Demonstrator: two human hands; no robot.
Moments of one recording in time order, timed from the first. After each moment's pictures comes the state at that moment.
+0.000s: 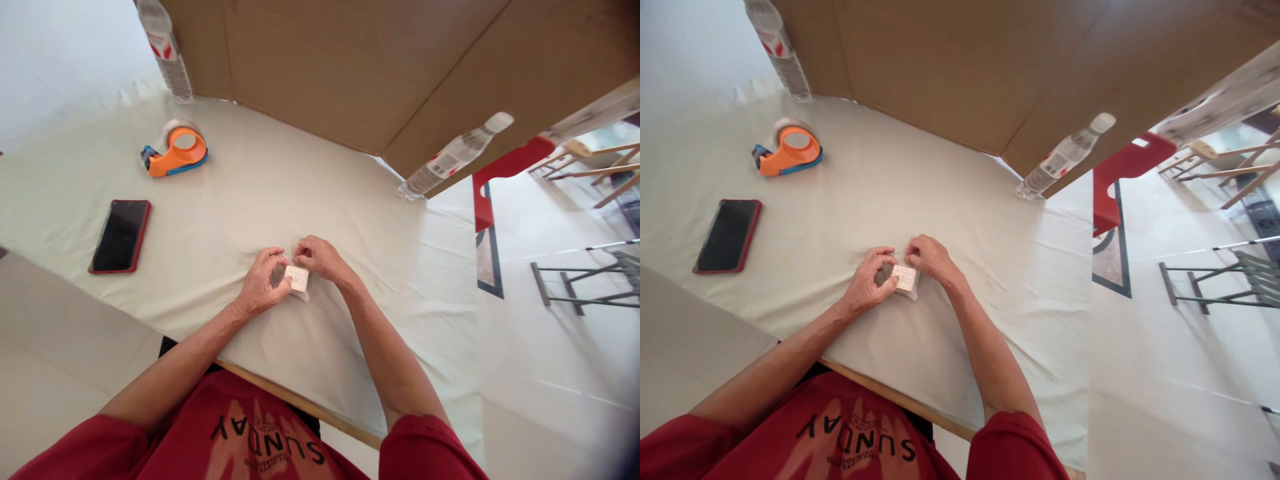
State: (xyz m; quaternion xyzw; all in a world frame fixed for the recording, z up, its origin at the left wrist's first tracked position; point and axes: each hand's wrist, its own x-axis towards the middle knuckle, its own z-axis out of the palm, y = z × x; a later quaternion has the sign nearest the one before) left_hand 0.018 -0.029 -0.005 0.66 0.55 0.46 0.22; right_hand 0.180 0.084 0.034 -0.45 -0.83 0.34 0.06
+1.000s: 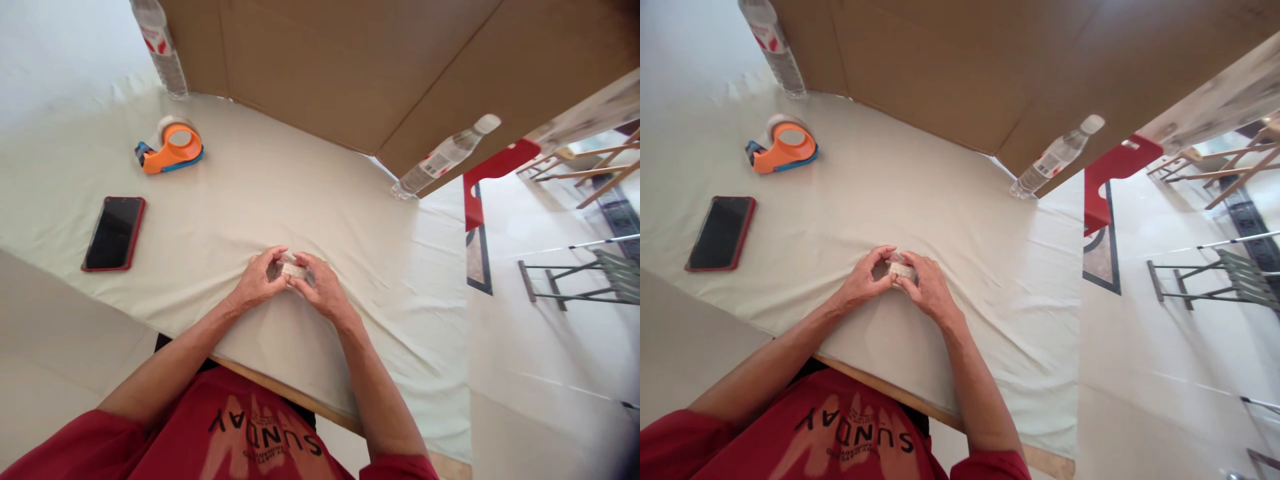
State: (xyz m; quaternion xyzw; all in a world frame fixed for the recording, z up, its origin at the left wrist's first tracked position) left_hand 0.015 -0.026 -0.004 0.62 0.56 0.43 0.36; right_hand 0.205 0.009 0.025 -0.40 -0.83 0.30 0.25
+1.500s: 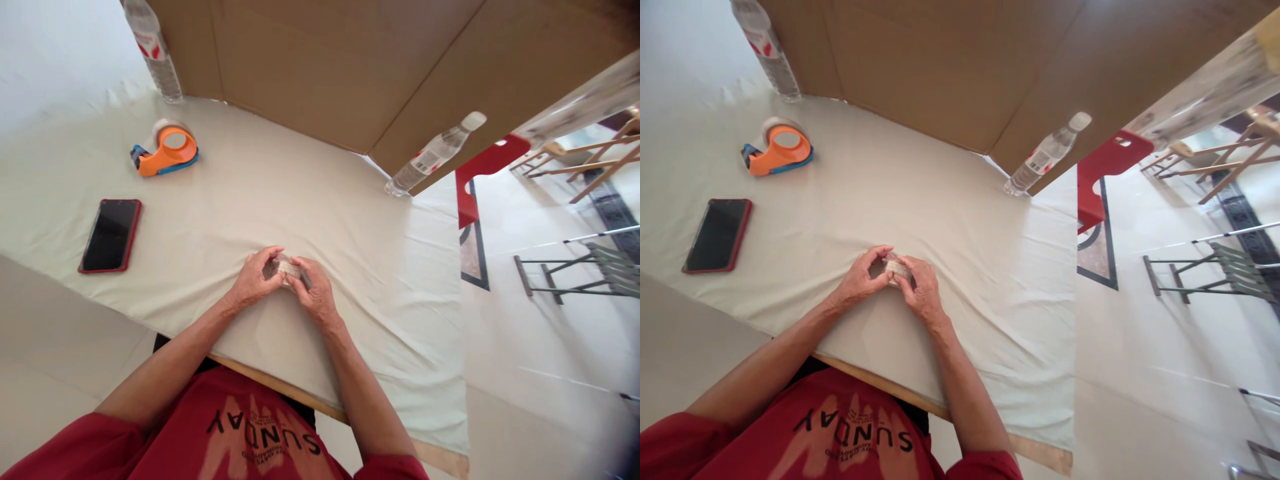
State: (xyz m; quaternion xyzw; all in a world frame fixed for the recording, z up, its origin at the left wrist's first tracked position) left_hand 0.015 -0.023 -0.007 0.63 0.57 0.42 0.33; right_hand 0.199 -0.009 0.003 -0.41 -0.80 0.26 0.35
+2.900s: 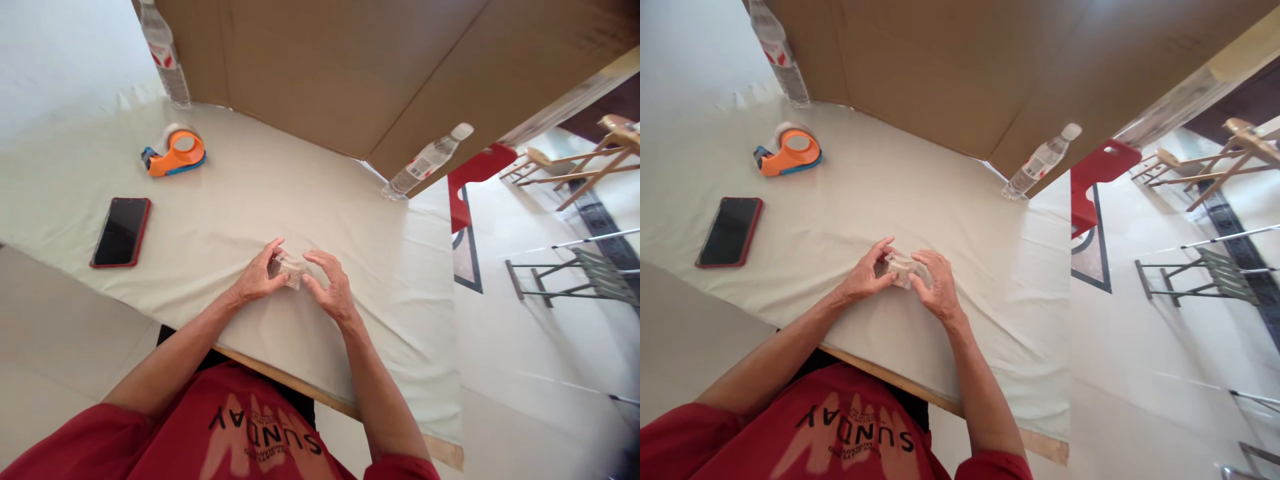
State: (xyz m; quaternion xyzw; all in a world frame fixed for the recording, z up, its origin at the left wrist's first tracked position) left_hand 0.008 -0.024 -0.009 0.63 0.47 0.46 0.40; right_hand 0.220 -0.006 0.032 -0.39 -0.82 0.22 0.35
